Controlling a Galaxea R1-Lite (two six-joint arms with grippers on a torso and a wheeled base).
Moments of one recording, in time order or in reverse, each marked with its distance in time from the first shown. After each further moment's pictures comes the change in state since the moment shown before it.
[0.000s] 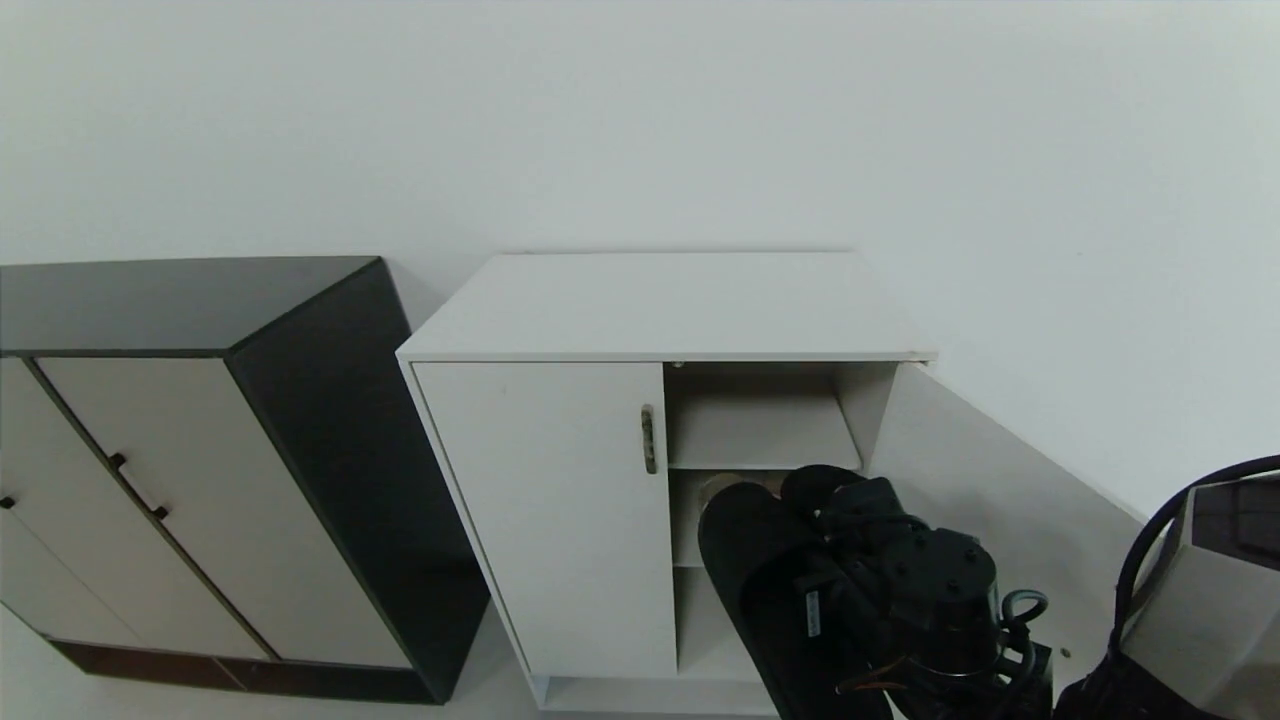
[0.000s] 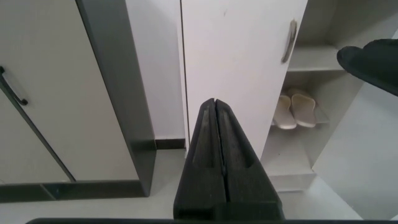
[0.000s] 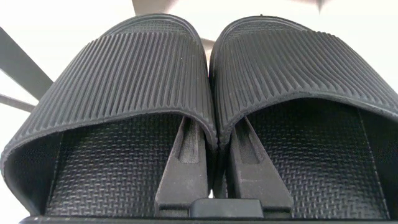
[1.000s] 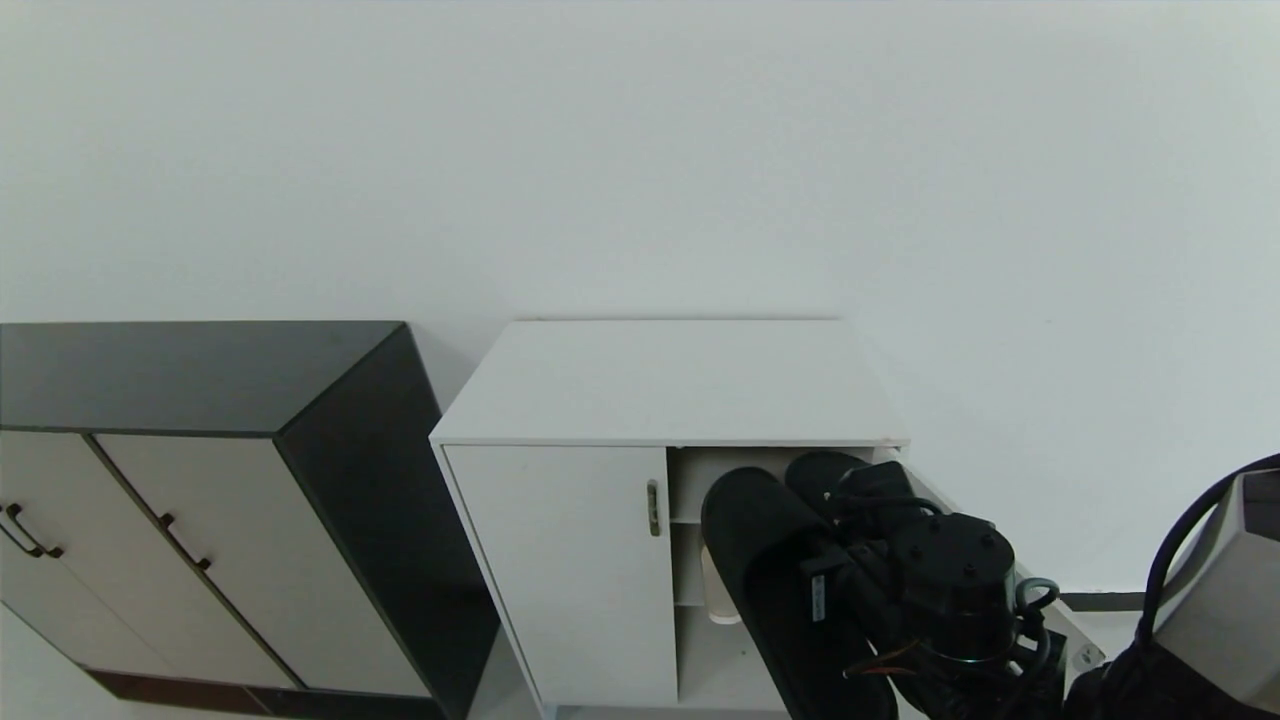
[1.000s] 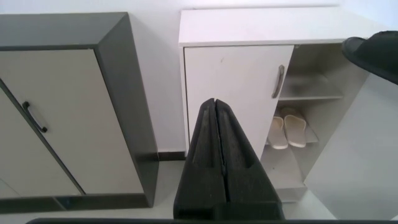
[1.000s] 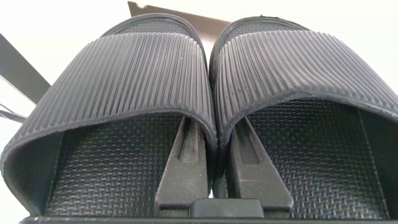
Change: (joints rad) left arm 0.000 0.000 0.000 -0.001 0.000 0.000; right arm -0.007 -0.042 -0.013 0.024 -0.001 0.000
